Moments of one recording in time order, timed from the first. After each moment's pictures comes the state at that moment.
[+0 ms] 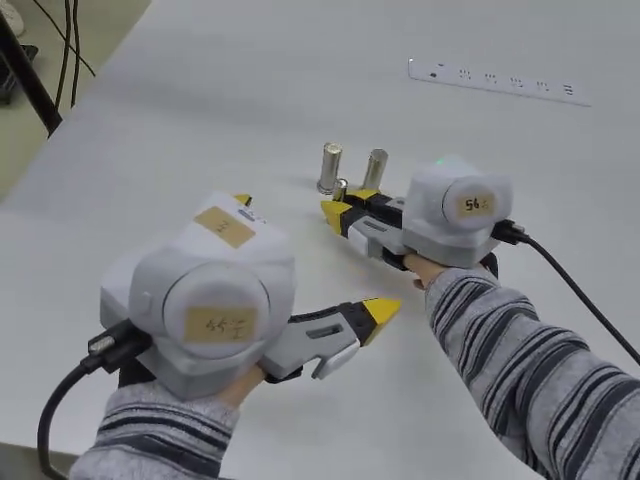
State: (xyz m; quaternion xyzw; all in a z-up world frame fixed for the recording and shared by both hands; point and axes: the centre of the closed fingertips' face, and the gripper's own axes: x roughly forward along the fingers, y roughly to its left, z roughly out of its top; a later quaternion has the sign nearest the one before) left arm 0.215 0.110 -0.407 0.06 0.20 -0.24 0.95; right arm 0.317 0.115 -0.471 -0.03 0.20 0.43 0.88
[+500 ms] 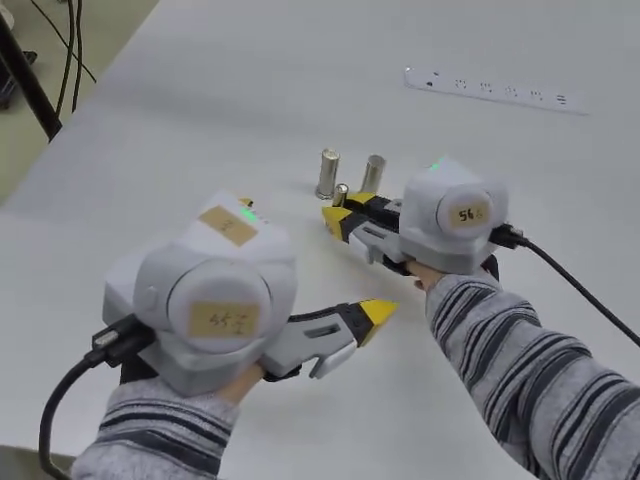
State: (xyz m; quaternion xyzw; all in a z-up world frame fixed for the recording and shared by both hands) left arm 0.213 0.110 -0.405 0.06 0.20 -0.24 0.95; right arm 0.309 0.111 -0.461 -0.08 0.18 0.44 0.87
